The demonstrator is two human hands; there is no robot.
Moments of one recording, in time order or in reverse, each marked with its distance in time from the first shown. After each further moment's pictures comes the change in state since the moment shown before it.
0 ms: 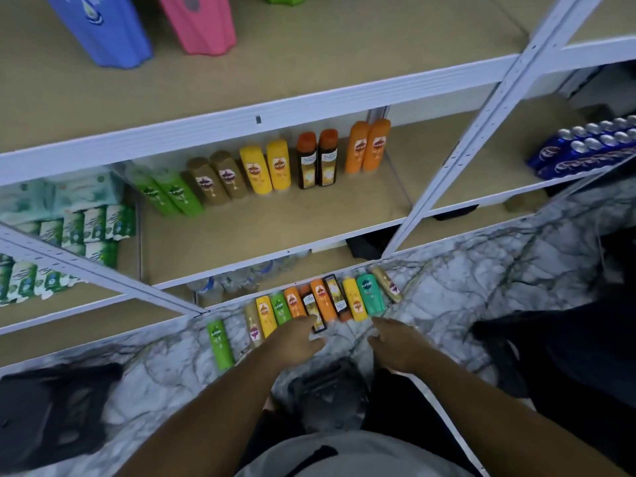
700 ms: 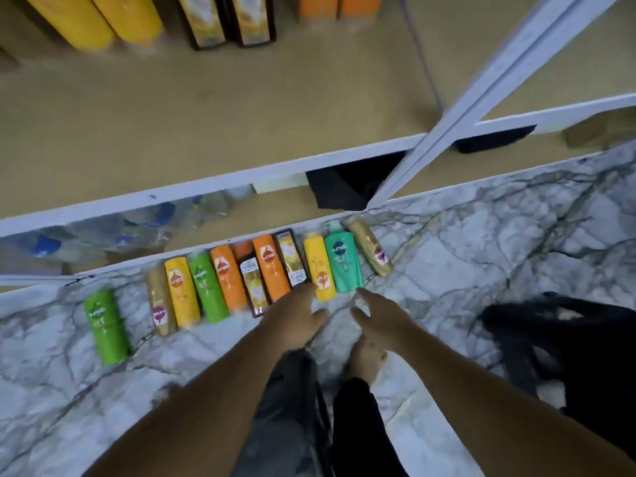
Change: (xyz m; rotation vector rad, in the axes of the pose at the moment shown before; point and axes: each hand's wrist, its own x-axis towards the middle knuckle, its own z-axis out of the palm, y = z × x) left_hand 0.372 -0.009 0.173 -0.193 0.011 -0.050; right_hand 0.328 0.216 0.136 0.179 -0.122 0.123
